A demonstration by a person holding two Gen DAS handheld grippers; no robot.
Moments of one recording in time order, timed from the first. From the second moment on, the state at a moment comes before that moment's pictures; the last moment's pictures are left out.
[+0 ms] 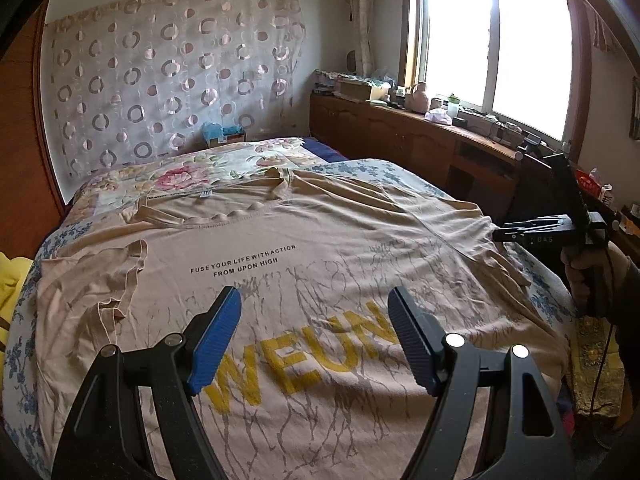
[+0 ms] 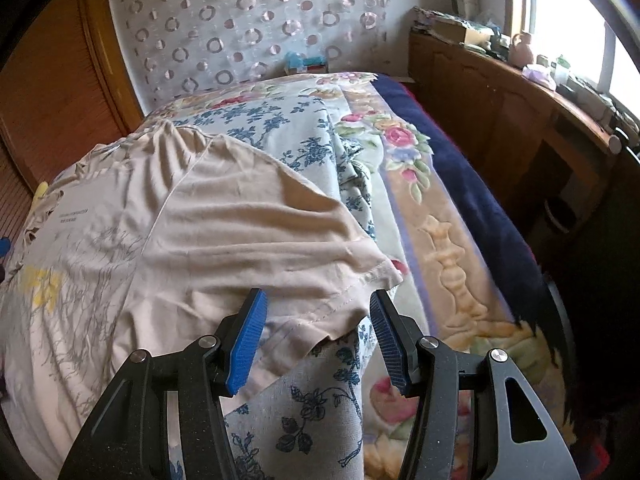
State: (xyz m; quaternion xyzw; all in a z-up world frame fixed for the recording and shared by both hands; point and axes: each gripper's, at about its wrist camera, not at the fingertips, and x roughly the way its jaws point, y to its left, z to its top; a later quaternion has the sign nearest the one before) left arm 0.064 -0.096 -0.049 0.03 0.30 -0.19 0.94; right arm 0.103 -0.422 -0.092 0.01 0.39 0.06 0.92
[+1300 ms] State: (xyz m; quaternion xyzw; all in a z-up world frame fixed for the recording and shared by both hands) left arm 0.048 -0.037 -0.046 -0.01 0.29 -0.13 0.95; right arm 0.105 -0.220 -0.025 -0.09 0.31 0.25 0.91
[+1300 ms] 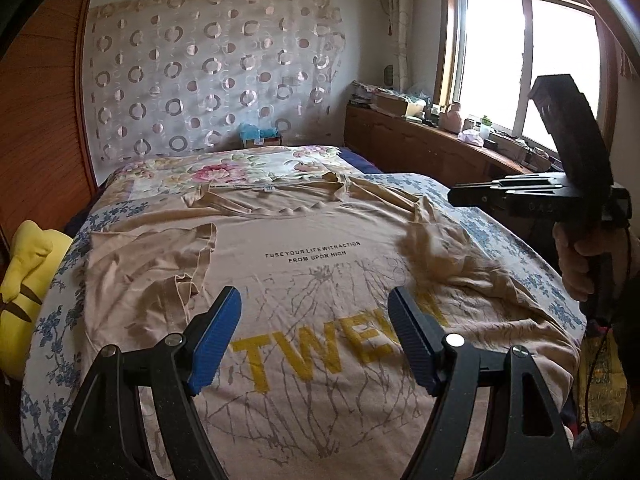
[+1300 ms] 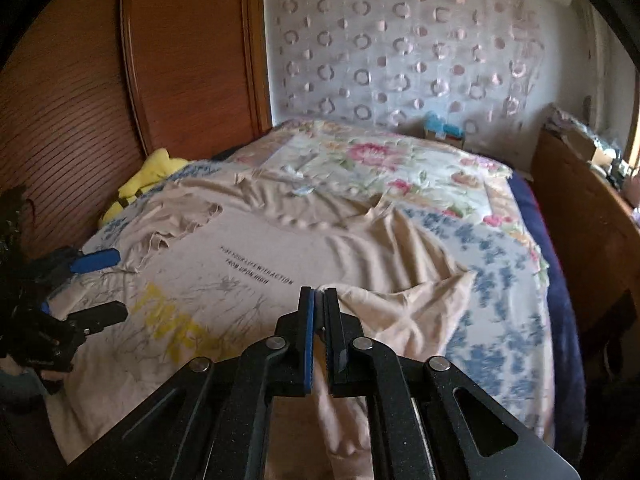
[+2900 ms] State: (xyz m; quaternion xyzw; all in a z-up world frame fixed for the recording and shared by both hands) left arm 0.050 -0.039 -0.052 -0.01 0.29 -0.14 0.95; right arm 0.033 -0.235 -0.071 -0.07 0.38 0.27 0.88
